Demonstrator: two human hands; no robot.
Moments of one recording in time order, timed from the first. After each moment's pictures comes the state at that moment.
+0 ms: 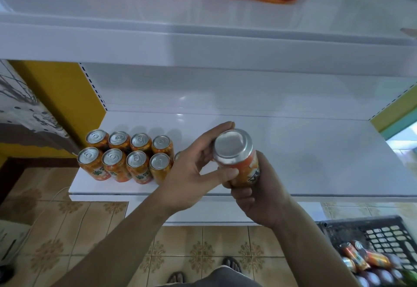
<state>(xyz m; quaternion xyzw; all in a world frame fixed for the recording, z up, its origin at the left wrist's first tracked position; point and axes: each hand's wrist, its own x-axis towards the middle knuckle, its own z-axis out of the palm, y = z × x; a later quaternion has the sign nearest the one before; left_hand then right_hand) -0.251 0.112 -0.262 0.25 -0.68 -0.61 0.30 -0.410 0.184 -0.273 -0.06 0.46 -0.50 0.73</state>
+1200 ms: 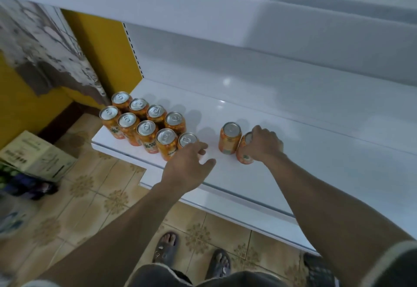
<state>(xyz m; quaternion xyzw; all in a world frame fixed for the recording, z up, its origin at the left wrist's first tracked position) -0.298 0.108 -0.337 0.65 -0.67 -0.34 0.14 -0.508 0.046 -0.372 -0.58 0.79 0.02 0.20</state>
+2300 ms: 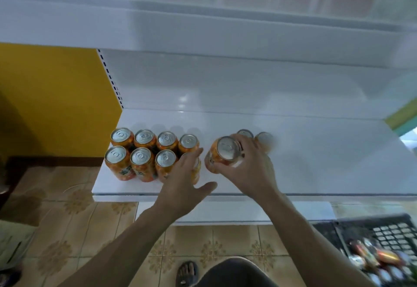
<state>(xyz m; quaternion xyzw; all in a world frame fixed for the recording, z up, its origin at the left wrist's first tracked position) -0.160 0.063 -0.342 0.44 -0.78 -0.41 0.19 -0.329 0.116 -0.307 -0.51 0.78 -0.32 0.17</state>
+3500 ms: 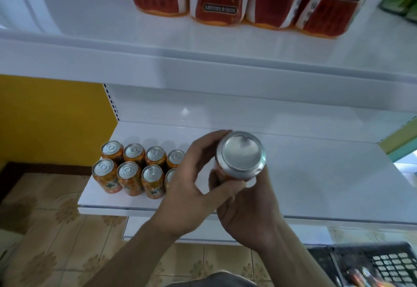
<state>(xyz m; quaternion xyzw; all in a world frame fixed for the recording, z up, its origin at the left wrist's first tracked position) -0.212 0.099 -0.246 0.22 -0.67 -0.55 0.45 -0.335 0.152 -0.238 0.07 0.31 -0.60 0.73</state>
